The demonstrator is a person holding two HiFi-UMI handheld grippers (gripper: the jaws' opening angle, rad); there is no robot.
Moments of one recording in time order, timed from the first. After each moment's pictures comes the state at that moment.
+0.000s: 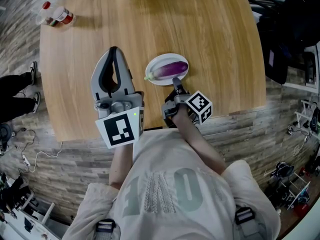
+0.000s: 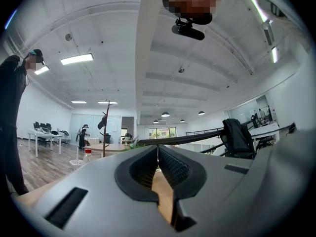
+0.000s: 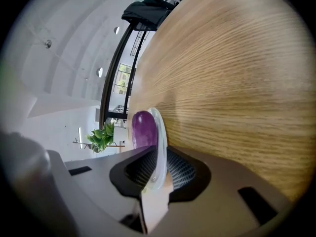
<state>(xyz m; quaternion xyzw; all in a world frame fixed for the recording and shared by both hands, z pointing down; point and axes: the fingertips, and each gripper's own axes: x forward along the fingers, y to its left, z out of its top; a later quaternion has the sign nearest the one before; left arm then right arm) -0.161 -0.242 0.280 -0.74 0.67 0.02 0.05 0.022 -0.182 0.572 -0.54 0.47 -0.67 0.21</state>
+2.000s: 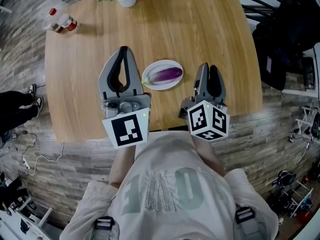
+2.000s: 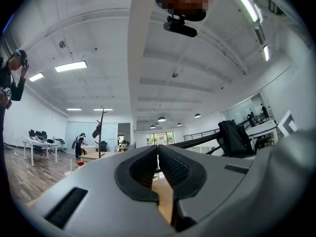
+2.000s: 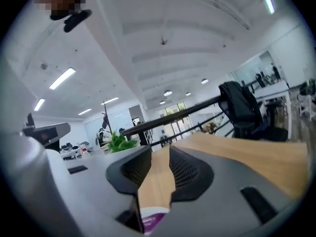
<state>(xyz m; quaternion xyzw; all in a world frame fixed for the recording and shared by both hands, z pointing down) -0.118 -0.237 0.249 -0.75 0.65 0.02 0.09 0.103 -0.232 0.352 -0.69 0.70 -0.18 0.06</state>
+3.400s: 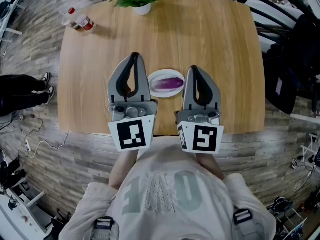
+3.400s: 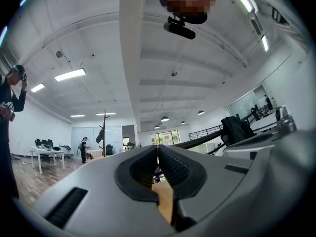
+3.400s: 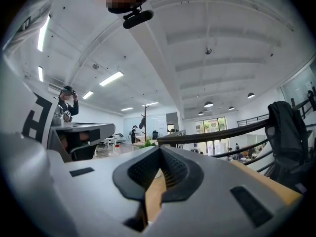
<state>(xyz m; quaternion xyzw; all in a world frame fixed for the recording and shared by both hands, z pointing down) -0.078 -0.236 0.230 -0.73 0.67 -0.01 0.11 0.046 -0.239 0.275 -0.53 0.85 0.00 0.02</state>
